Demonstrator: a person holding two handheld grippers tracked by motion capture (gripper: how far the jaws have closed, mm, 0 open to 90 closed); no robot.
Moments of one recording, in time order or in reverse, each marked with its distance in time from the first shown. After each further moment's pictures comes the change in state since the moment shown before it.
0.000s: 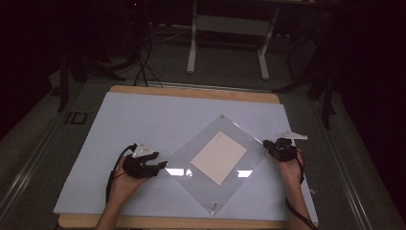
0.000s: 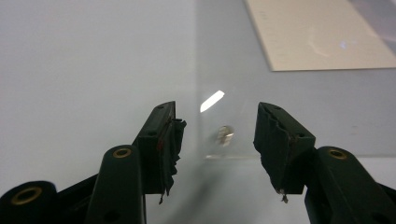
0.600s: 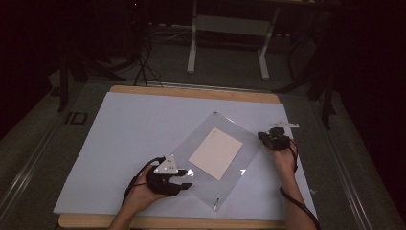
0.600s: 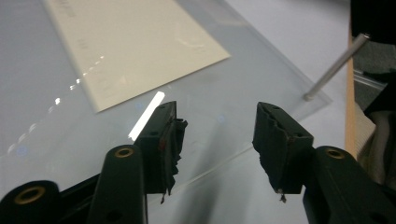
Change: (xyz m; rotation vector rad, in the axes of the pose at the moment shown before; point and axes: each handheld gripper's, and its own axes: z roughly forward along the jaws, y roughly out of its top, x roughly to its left) left arm -0.064 0.016 0.019 0.000 -0.313 0.216; right arm 0.002 0.030 0.028 0.036 -0.005 0.000
